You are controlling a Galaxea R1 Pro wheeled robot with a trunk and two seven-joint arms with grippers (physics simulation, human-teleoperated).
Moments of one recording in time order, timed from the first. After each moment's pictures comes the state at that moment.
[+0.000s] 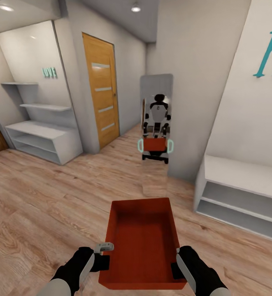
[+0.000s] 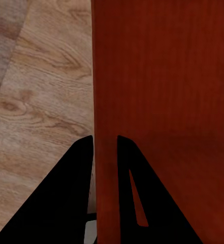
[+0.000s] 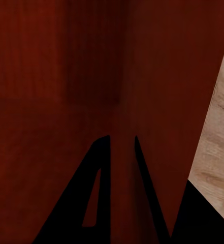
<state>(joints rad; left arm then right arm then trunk) -0.55 -0.10 0.05 -0.47 -0.02 0.58 -0.10 -0.47 0.05 0.19 -0.67 -0.20 0.85 -0.27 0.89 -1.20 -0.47</state>
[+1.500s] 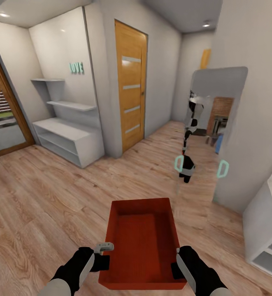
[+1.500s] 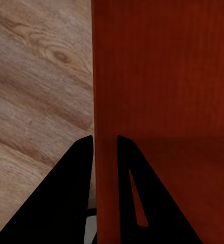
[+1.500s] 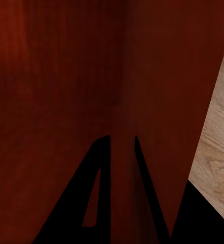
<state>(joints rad) -0.55 -0.10 0.05 -0.47 -0.02 0.58 -0.10 -0.47 0.05 0.19 -0.67 -0.20 0.85 -0.27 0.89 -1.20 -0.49</state>
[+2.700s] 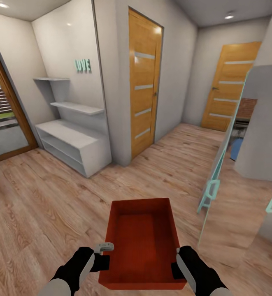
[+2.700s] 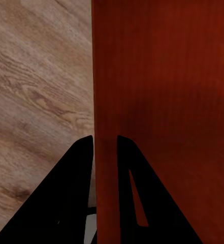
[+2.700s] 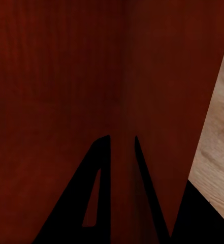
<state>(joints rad) -0.55 -0.10 0.05 -0.47 -0.02 0.58 -0.10 -0.47 0.05 0.19 -0.67 -0.20 0.85 -0.27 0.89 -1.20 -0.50</state>
